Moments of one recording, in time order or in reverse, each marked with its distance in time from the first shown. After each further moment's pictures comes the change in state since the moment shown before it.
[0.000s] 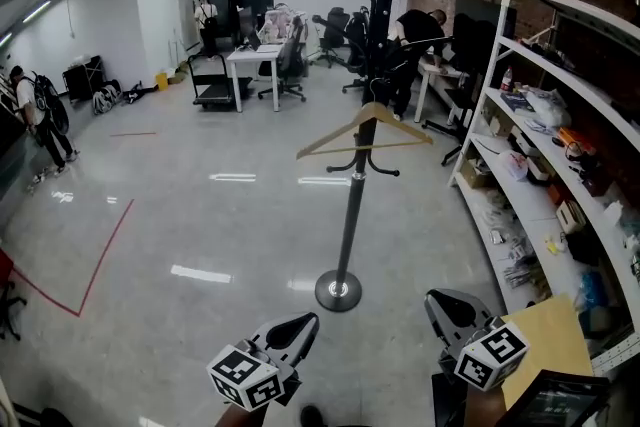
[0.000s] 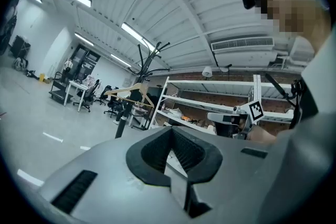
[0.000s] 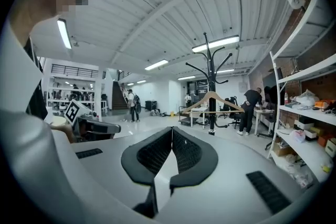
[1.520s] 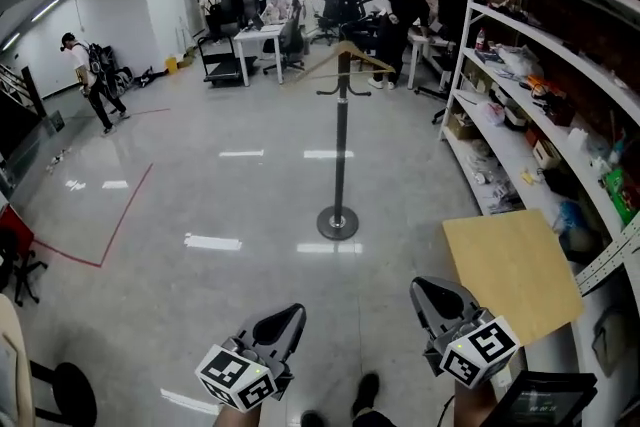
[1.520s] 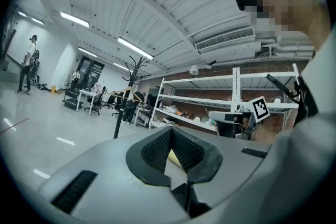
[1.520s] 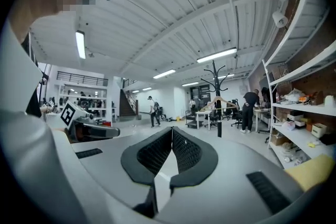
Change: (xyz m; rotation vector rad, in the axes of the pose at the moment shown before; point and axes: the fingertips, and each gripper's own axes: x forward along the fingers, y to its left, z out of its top) left arm -0.238 -0.254 -0.084 0.081 -0.002 0.093; right arm -0.282 0.203 -0.041 0.031 -0.088 0.028
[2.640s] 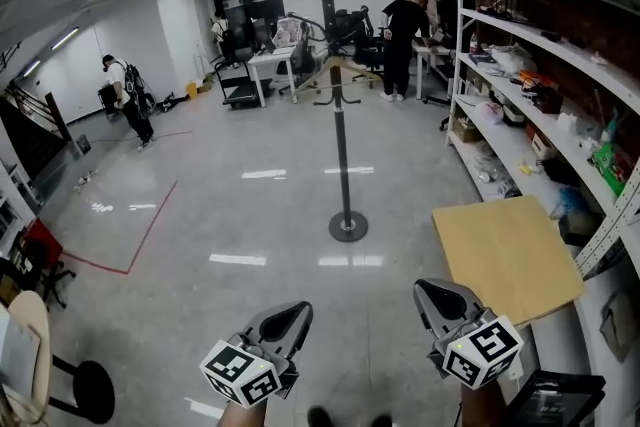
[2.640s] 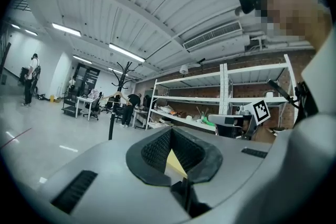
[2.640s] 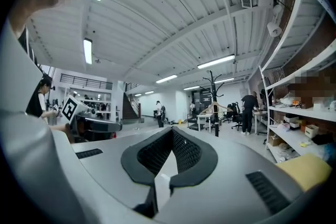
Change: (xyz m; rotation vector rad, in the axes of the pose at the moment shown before) left arm -0.037 -0.141 0.005 0.067 -0.009 0.000; right arm -0.142 0.015 0.017 -0.018 -0.023 0.014
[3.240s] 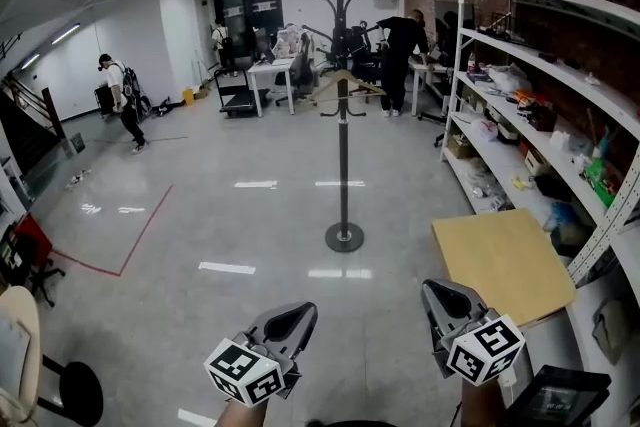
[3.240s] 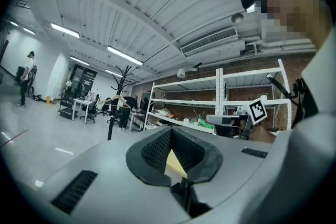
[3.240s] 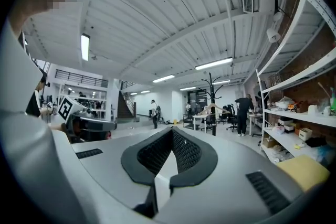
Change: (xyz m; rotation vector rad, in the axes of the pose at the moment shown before) left arm -0.033 0.015 0.013 0.010 -0.025 -0.040; right arm 0.007 0.026 0.011 -0.006 -0.004 -0.062
